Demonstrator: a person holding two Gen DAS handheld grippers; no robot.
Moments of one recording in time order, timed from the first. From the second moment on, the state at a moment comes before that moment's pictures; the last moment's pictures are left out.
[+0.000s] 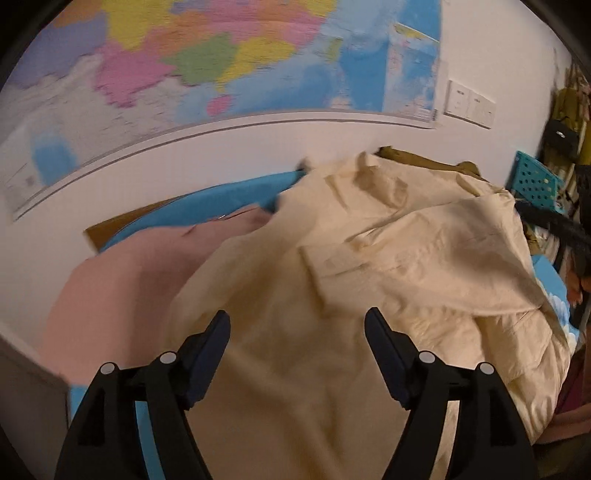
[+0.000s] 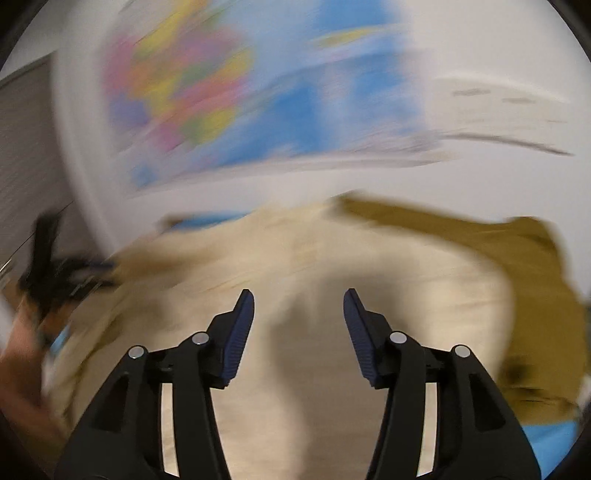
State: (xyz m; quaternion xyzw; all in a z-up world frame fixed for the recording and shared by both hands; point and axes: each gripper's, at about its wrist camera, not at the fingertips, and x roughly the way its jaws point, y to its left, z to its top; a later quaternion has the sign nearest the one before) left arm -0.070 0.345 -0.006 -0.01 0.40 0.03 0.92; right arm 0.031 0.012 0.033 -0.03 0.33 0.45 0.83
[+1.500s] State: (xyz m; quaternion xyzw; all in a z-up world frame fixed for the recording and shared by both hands) left arm -0.075 0.352 -0.073 -0.04 0.46 0.04 0.89; right arm 0.058 0.052 0.031 -0.22 0.45 0.44 0.74
